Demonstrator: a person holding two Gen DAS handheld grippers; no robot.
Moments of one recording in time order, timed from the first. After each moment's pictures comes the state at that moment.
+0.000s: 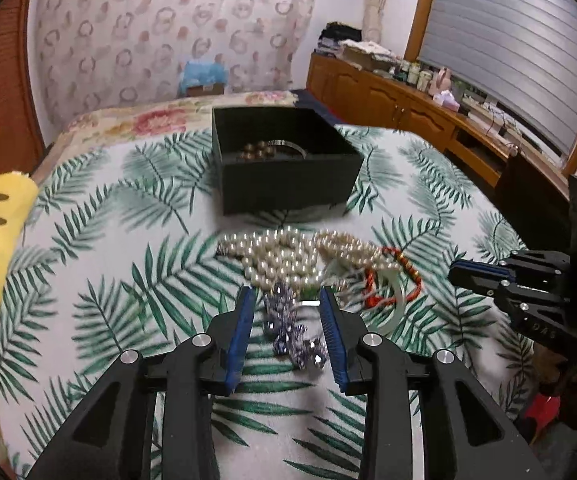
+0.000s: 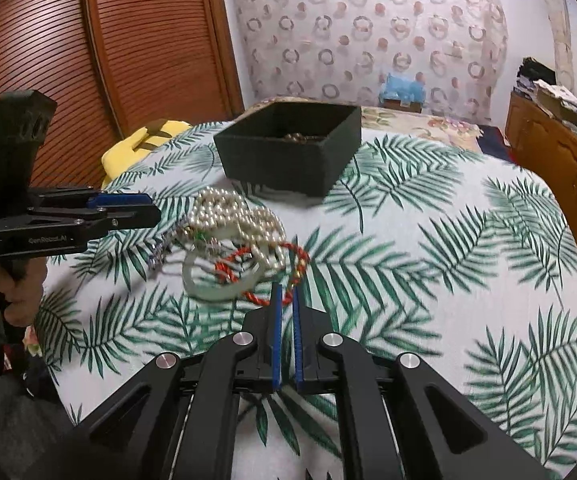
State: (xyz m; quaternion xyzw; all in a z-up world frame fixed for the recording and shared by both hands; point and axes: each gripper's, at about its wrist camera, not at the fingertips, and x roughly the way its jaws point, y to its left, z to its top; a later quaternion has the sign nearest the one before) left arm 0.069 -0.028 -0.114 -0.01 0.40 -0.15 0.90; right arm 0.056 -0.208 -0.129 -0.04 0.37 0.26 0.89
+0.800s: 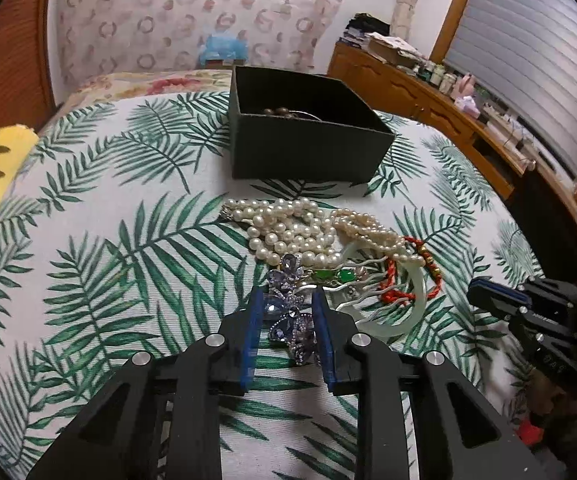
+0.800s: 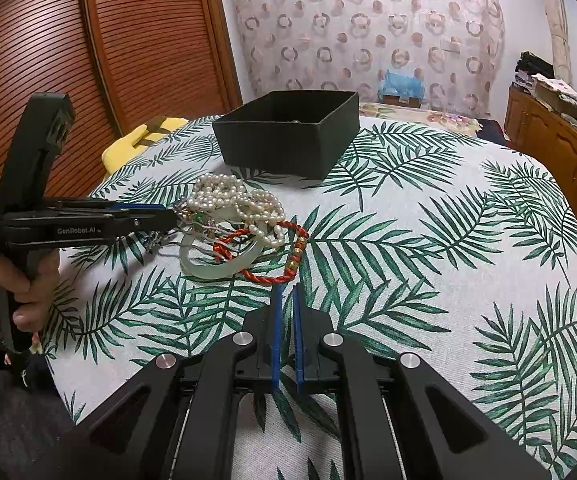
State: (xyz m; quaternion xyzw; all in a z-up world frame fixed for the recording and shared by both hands) left arm 0.078 -0.028 -0.135 -0.05 0.43 -0.13 0.89; right arm 0.049 -0.212 -0.140 -0.04 0.37 0.26 0.89
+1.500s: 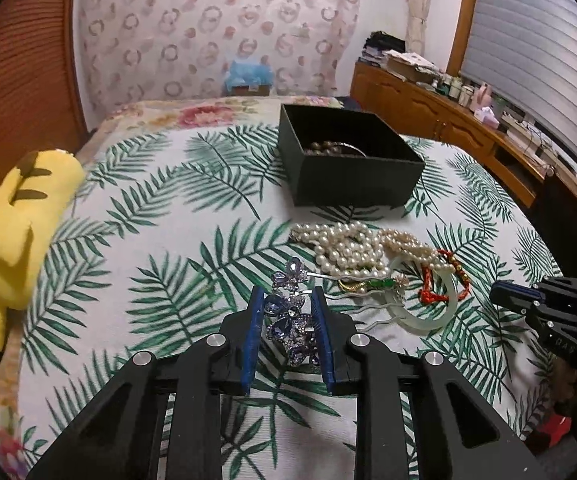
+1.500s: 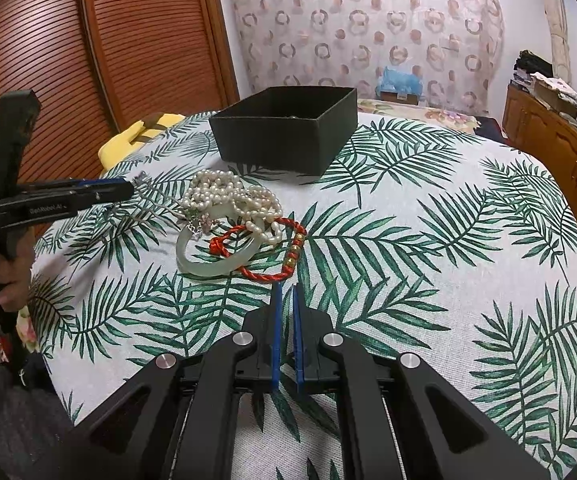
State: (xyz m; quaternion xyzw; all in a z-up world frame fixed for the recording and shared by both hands) left arm 0.058 0.006 -0.112 -0.02 0.39 -0.08 0.92; right arm 0.050 -0.211 -0.142 -0.04 0.37 0.25 0.89
